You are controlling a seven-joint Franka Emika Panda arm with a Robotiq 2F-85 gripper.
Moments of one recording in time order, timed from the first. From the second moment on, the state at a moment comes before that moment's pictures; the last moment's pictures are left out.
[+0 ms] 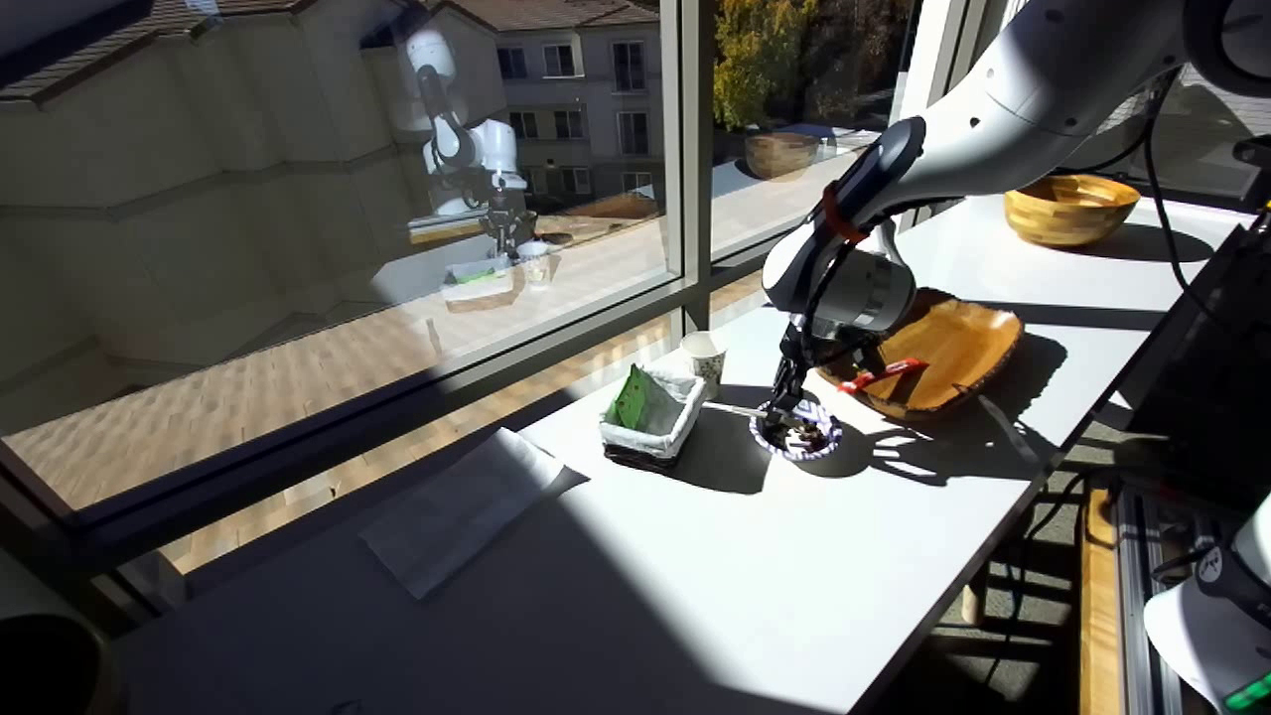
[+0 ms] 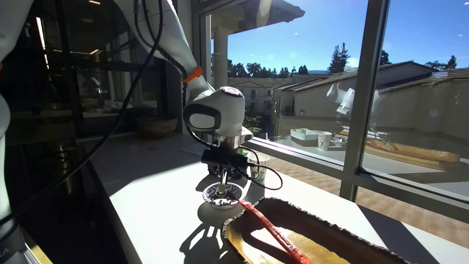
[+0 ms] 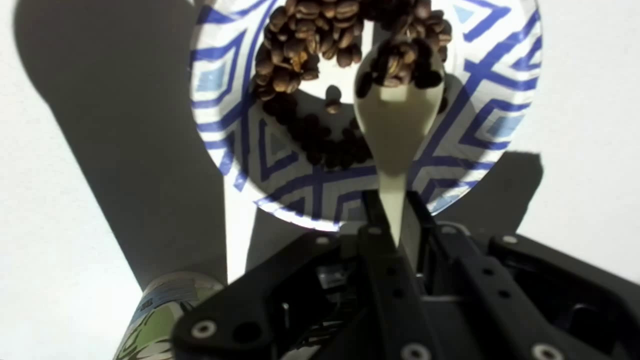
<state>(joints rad) 0.12 0.39 -0.29 -2.28 0.92 2.70 -1.40</state>
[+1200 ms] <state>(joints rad) -0.12 0.35 -0.05 -1.95 0.24 2.43 -0.90</state>
